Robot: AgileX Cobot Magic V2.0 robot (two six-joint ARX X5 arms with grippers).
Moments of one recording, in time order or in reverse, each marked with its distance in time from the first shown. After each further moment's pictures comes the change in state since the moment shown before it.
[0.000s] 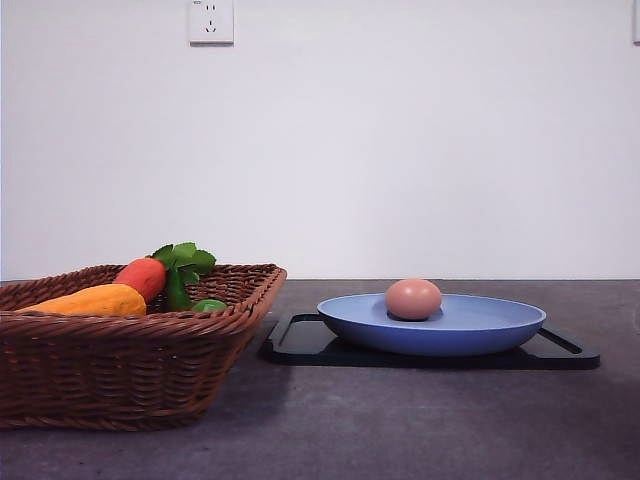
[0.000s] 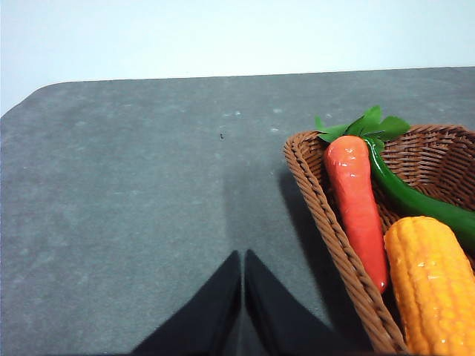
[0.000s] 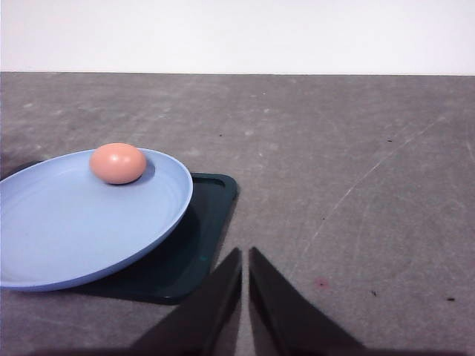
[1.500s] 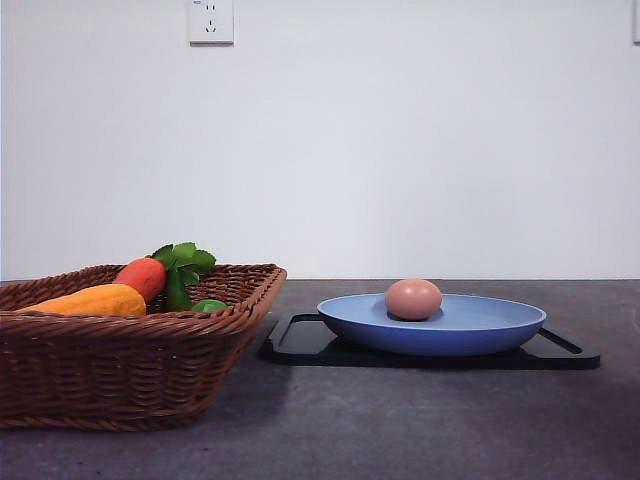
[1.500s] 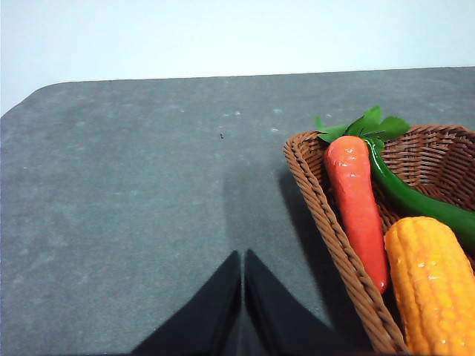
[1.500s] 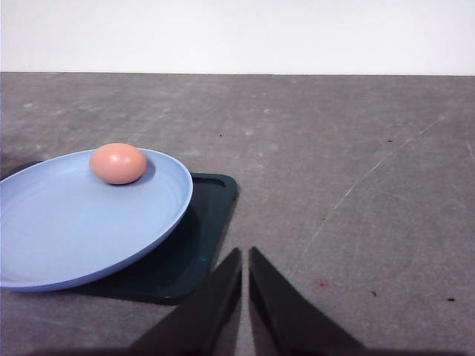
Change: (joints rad) left_arx 0.000 0.000 0.000 0.000 0.000 0.000; right_arx 0.000 0.000 0.000 0.000 0.000 0.000
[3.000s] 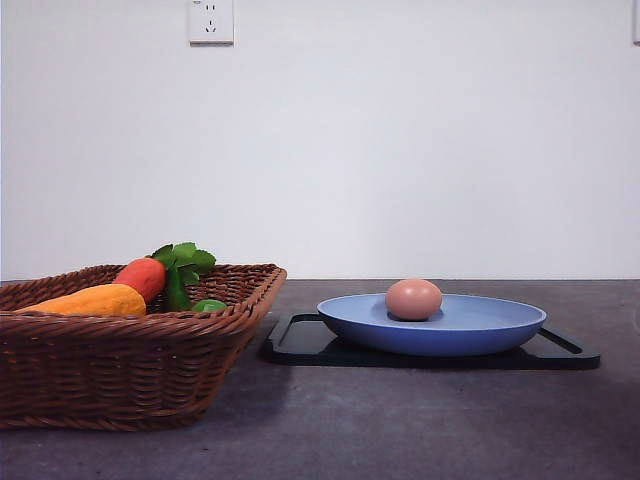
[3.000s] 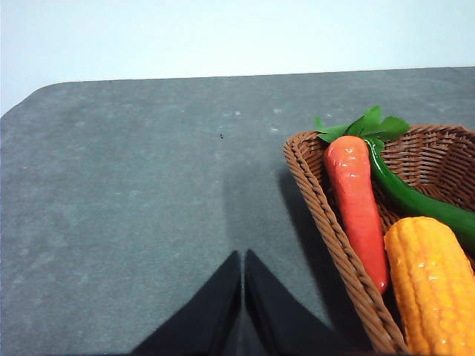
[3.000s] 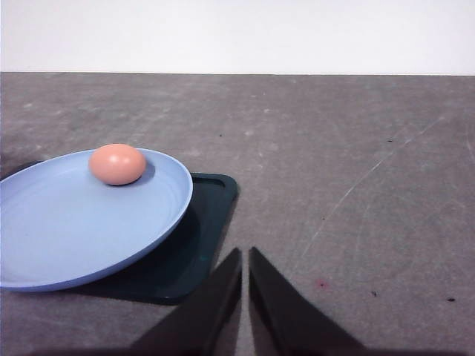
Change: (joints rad) left_arx 0.000 0.000 0.000 0.000 0.000 0.000; right_arx 0.000 0.000 0.000 0.000 0.000 0.000
